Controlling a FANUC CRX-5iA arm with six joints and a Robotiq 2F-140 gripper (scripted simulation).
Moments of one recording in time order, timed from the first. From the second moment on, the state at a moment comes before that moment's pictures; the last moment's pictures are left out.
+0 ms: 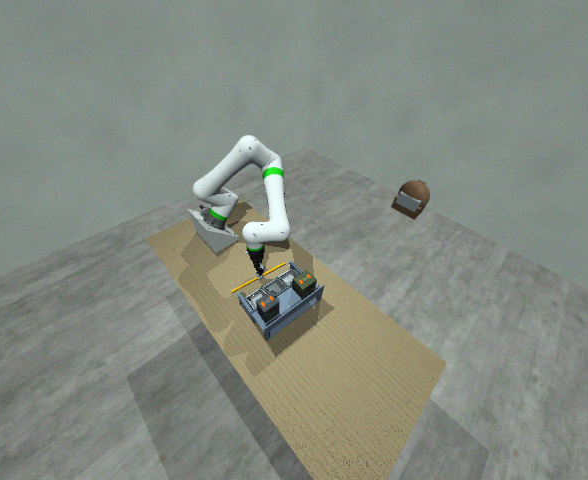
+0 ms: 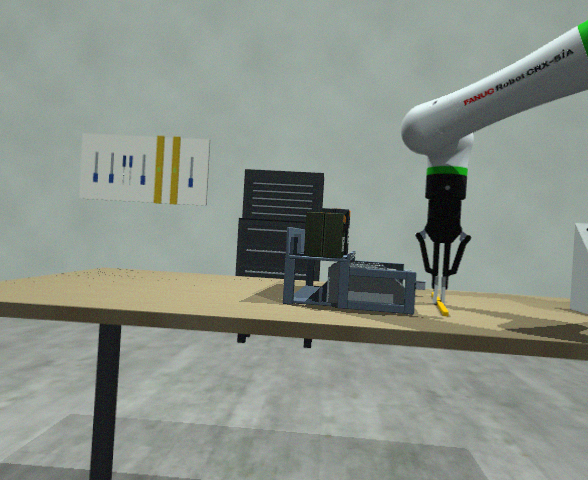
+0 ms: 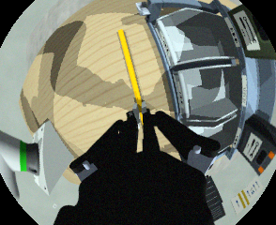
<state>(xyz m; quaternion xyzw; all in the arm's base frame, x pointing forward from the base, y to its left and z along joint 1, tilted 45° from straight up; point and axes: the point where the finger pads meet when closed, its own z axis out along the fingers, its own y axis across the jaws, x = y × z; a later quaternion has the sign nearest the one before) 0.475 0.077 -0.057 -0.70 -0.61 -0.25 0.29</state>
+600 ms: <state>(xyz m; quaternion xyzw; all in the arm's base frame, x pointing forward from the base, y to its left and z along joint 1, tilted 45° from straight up) 0.475 0.076 -0.056 -0.70 -0.61 -0.25 0.29</state>
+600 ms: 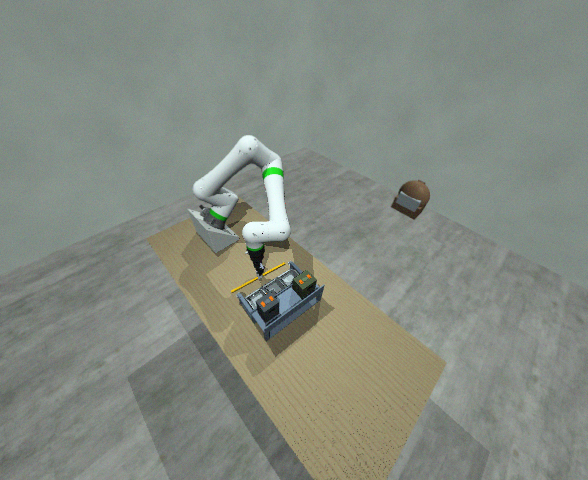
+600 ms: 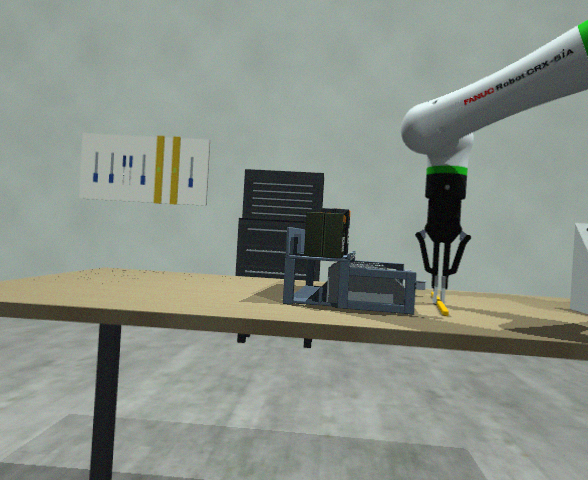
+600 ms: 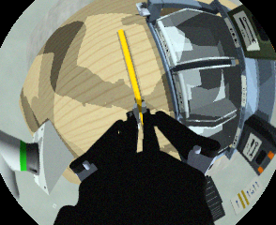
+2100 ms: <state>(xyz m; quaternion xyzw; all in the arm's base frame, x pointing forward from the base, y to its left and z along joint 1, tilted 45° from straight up) 0.511 0.011 0.019 -0.68 -0.63 -0.26 0.28</state>
